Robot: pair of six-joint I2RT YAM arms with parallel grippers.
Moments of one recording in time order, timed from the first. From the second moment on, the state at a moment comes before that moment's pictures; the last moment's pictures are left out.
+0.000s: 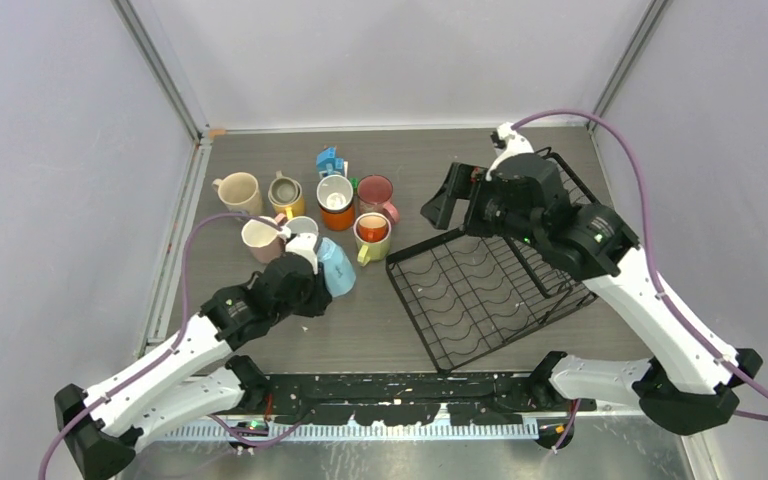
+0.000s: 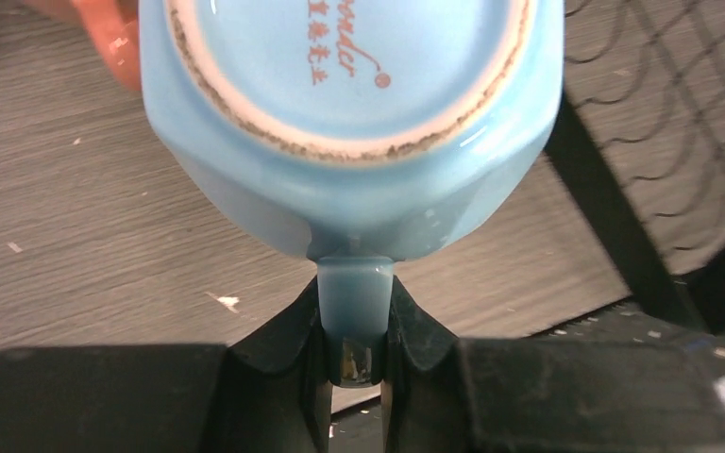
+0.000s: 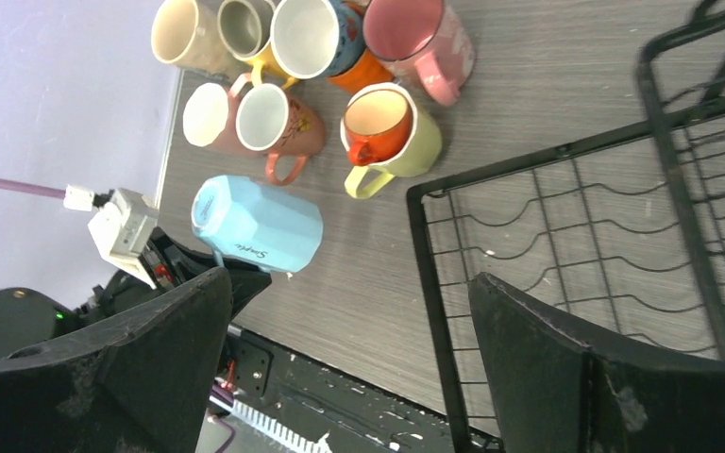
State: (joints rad) left arm -0.82 0.78 0.68 -0.67 -0.26 -0.55; right arm 0.75 1.13 1.55 -0.92 0.18 0.69
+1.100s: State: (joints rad) left arm -0.38 0.80 0.74 0.08 0.55 -1.35; right arm 0.91 1.29 1.39 -0.41 0.16 0.94
